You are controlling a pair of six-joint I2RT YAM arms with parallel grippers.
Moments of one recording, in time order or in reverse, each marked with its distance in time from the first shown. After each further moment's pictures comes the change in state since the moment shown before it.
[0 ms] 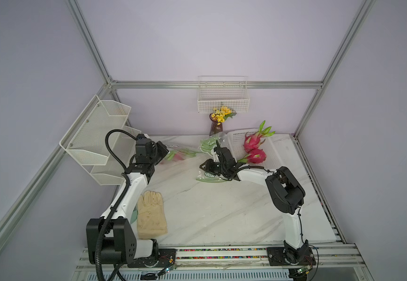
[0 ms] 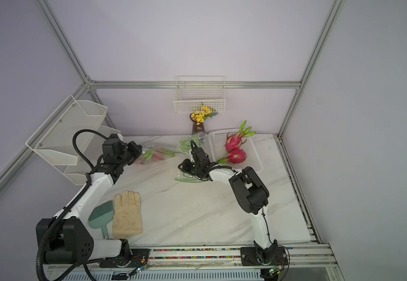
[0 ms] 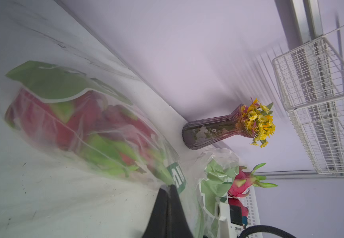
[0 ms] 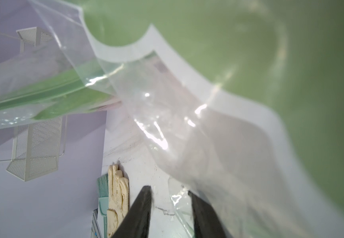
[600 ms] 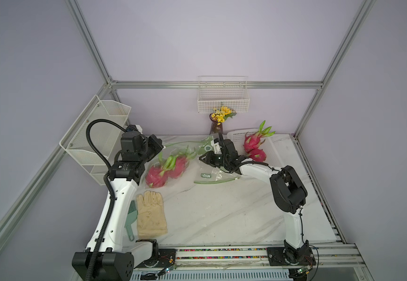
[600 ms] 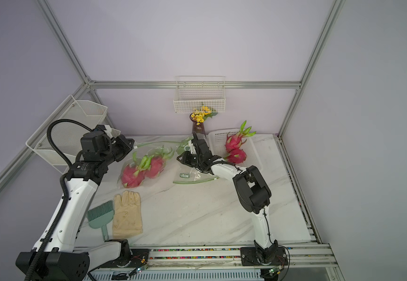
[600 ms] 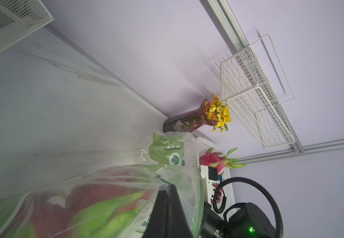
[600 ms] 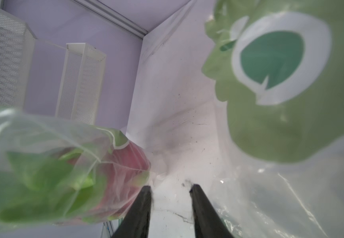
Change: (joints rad) left arm 0.000 -0.165 0.212 -0.323 0.059 0.032; right arm -0.040 -0.043 0.102 -0.035 -0.087 -0.073
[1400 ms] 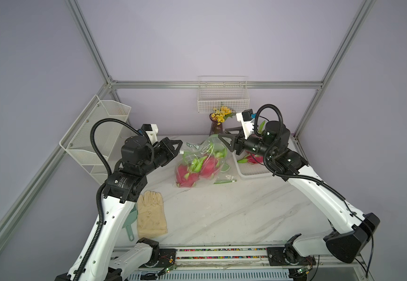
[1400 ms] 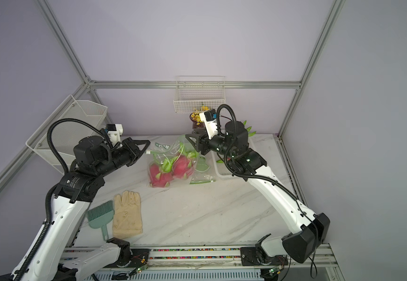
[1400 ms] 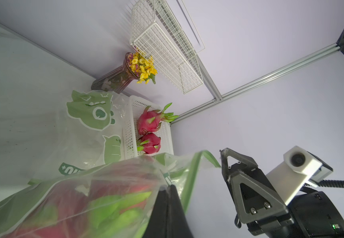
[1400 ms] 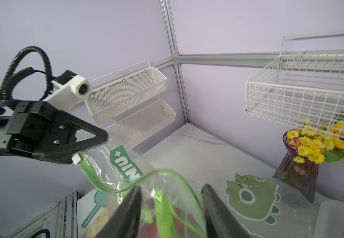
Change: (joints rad) left arm -0.291 -0.129 0.071 -0.043 0.093 -0.170; right arm -0.016 -0.695 -0.022 -0.229 0.031 -0.665
